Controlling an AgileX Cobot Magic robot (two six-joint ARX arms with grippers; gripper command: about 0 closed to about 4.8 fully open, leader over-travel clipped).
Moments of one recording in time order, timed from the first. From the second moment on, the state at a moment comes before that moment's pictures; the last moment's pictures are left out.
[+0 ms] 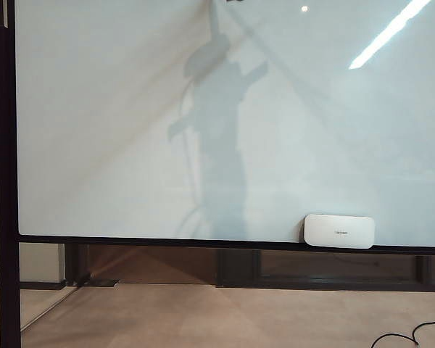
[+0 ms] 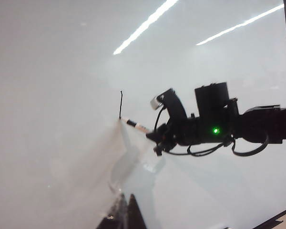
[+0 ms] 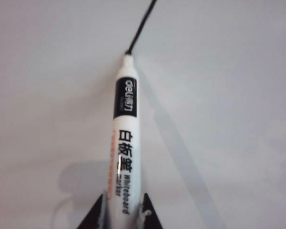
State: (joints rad) left arm -0.25 0.30 0.84 -0.12 0.31 0.12; right arm 0.51 1.99 2.11 -0.09 0.18 -0.20
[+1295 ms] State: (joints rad) left arm -0.25 0.30 0.84 -0.12 0.37 0.12; right arm 0.53 1.86 2.11 -0.08 0.31 -0.31
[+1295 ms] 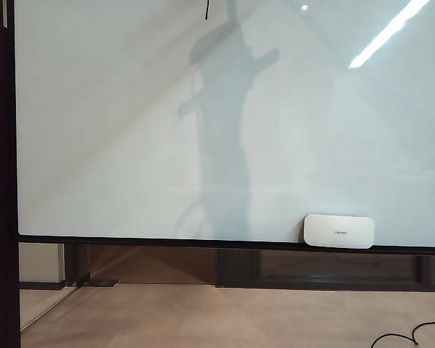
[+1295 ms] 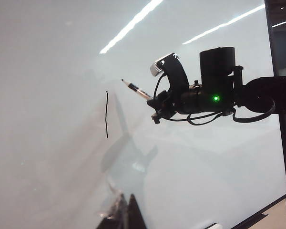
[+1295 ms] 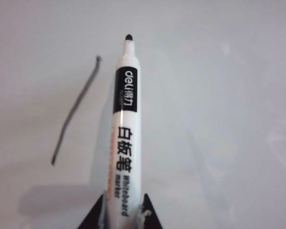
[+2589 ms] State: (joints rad) left arm -0.25 0.30 0.84 -0.15 0.37 0.12; right arm 0.51 1.87 2.10 -0.09 0.42 -0.32
